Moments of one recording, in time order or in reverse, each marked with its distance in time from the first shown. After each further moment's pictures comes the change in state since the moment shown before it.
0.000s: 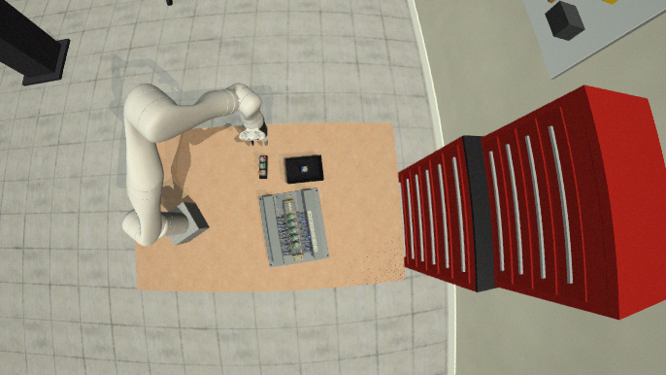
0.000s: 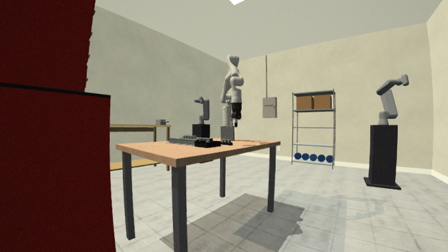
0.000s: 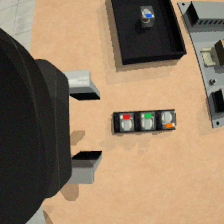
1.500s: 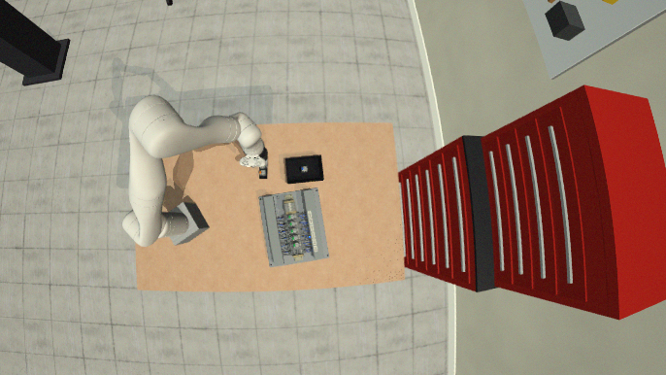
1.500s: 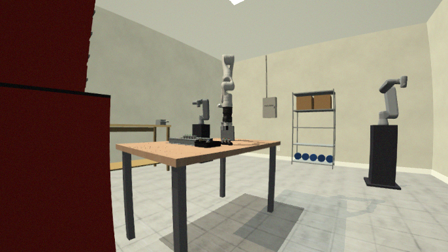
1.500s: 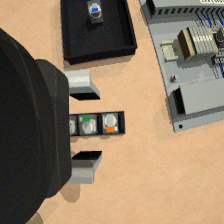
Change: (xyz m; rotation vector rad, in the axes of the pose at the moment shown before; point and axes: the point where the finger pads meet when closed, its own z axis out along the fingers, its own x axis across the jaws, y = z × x) arm -0.002 -0.087 0.026 0.003 0.001 0.009
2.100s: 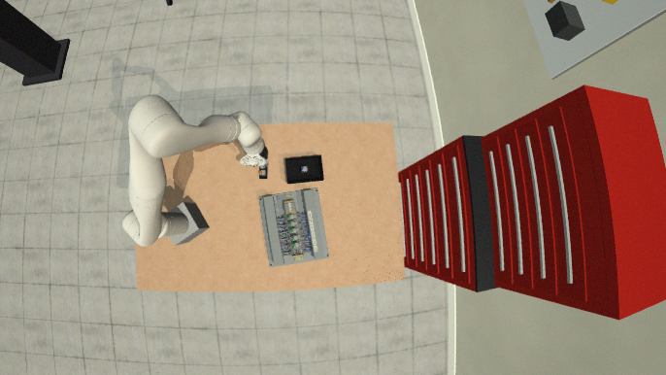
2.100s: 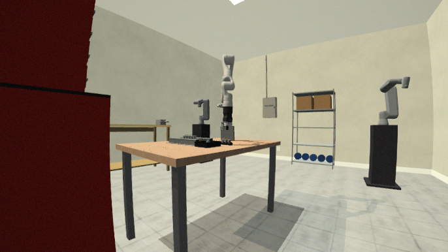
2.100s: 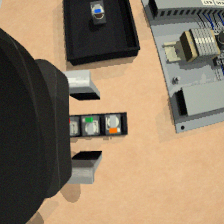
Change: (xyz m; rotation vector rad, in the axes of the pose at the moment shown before) arm -0.001 0.004 -0.001 -0.002 -0.002 -0.004
